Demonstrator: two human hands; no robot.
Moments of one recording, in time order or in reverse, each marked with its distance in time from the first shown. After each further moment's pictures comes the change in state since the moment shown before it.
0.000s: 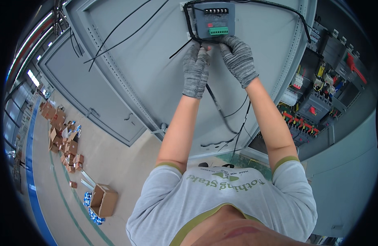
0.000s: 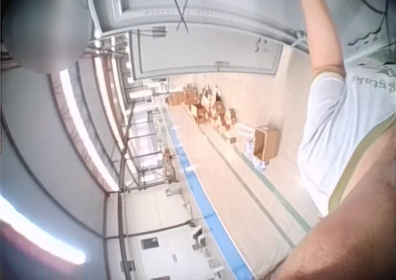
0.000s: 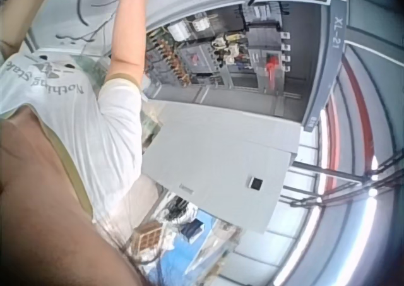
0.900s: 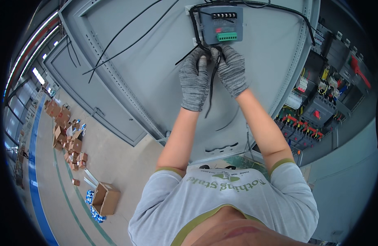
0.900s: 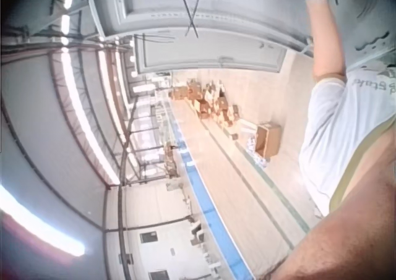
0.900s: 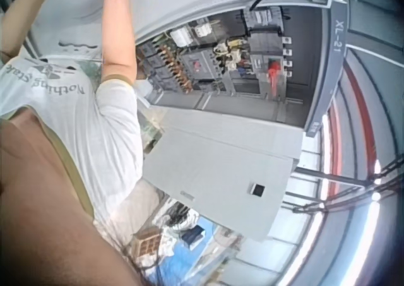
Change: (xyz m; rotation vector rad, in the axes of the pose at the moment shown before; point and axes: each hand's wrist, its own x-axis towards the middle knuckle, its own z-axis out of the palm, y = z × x) left_hand -0.025 0.012 -0.012 0.346 0.125 0.317; right_hand -0.019 -0.020 0.032 0.157 0.117 -0.022
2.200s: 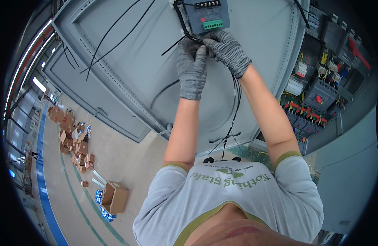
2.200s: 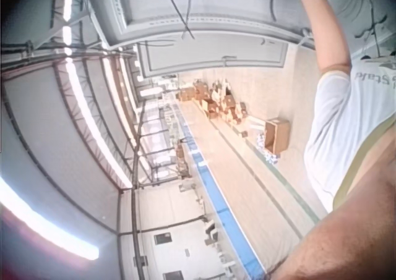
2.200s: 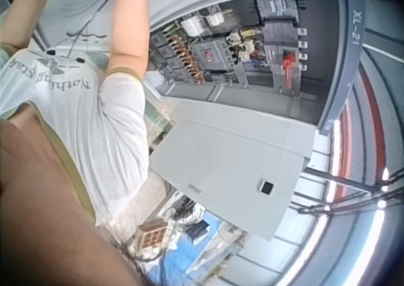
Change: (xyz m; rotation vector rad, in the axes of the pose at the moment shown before) left_hand 0.000 -0.002 0.016 -0.176 0.032 -0.097; right_hand 0.024 -0.021 -0.036 0.340 -0.421 0.620
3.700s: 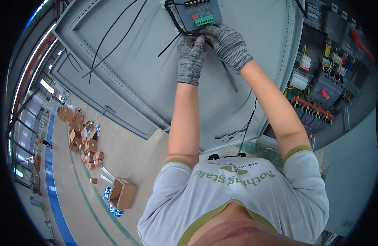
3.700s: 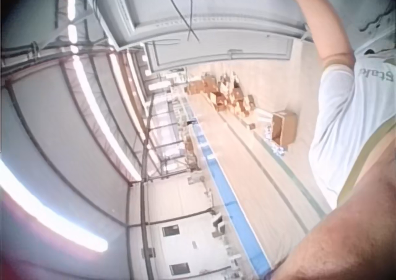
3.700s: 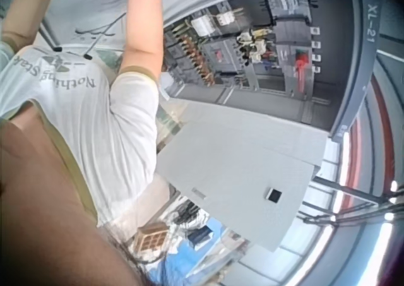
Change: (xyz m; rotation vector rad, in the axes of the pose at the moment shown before) left_hand 0.014 0.014 0.013 -0.028 -0.134 -0.148; right_hand -0.003 0.021 -0.015 -0.658 0.249 -0.546
